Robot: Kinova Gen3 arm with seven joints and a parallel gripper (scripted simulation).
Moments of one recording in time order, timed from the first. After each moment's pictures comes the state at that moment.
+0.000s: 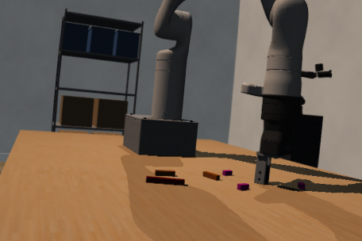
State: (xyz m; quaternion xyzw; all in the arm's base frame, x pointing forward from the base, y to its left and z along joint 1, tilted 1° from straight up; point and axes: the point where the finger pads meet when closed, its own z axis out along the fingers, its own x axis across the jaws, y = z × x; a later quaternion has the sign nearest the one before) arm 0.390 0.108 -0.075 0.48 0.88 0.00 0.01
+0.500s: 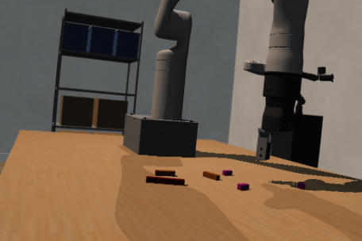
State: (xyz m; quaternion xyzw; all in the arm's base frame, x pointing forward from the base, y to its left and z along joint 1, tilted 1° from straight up) arm 0.377 0.112 -0.028 0.47 0.88 -0.01 -0.01
